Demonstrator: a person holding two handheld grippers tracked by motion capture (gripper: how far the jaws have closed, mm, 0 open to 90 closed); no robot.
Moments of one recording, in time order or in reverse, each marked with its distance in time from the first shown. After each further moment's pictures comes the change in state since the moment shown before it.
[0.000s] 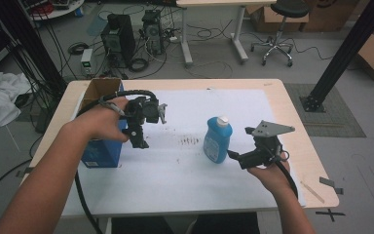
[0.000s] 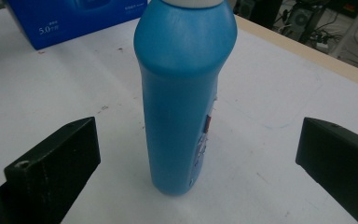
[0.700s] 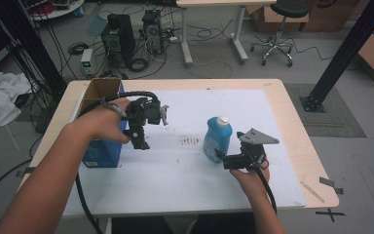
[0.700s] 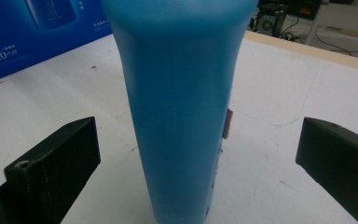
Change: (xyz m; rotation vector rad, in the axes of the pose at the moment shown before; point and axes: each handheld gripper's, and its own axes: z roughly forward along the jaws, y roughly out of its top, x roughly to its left) left arm -0.003 0.005 0.001 0.012 -0.001 0.010; right arm 0.019 -0.024 0.042 -0.092 -0.120 0.124
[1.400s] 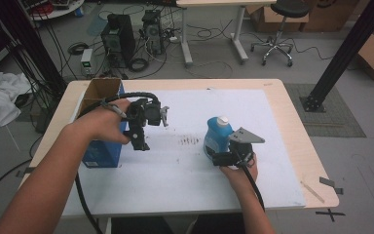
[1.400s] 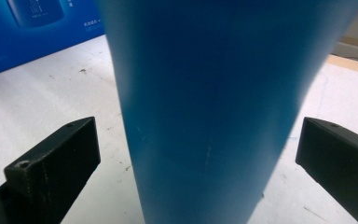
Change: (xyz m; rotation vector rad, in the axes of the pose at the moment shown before) left arm -0.003 0.001 0.000 0.005 0.003 0.005; right arm 0.009 -0.004 0.032 -0.020 -0.027 -0.010
